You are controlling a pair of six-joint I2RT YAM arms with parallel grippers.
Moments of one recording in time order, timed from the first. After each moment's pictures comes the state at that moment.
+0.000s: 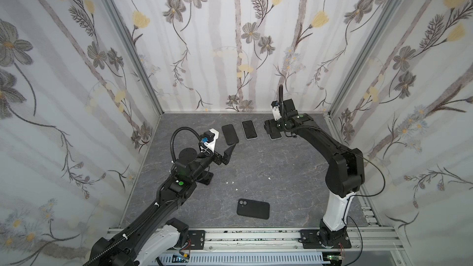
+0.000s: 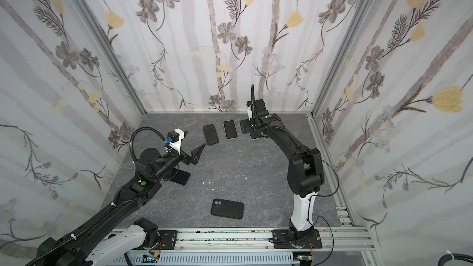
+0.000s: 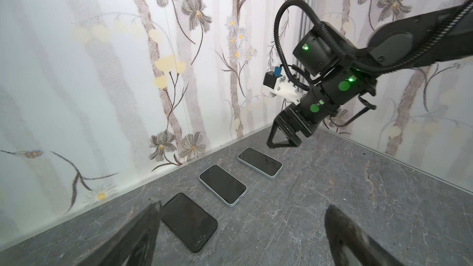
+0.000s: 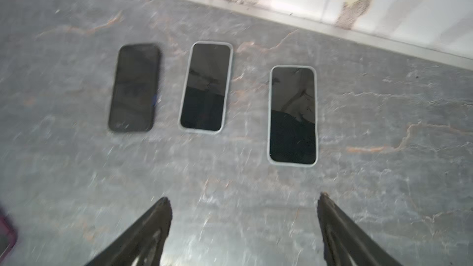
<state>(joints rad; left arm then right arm) -0.48 0.93 0.61 0.33 0.17 0.02 0.42 1.84 1.61 -0.60 -0.03 0.06</state>
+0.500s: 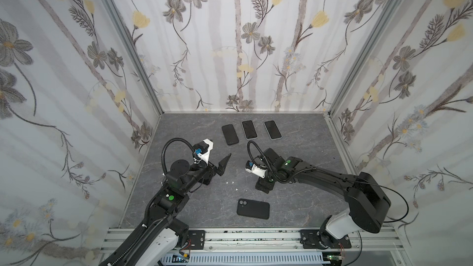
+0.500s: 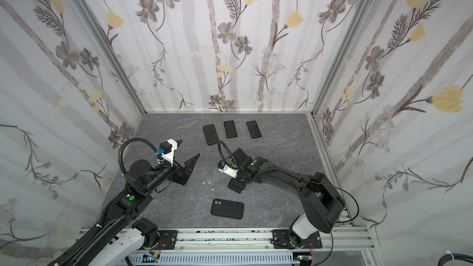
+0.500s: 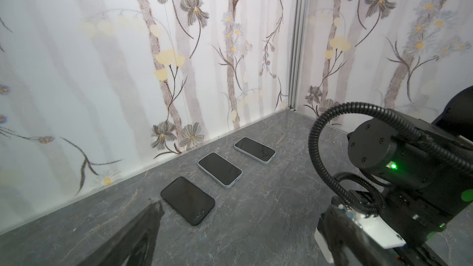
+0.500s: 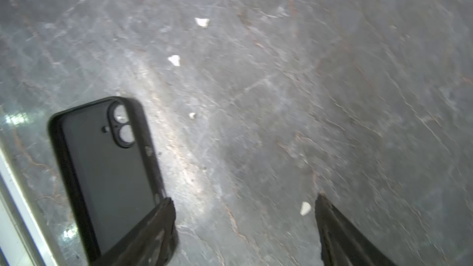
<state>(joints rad) -0.50 0.67 0.52 0.14 0.17 0.03 0.86 1.55 0.99 -0.57 -0.13 -0.35</state>
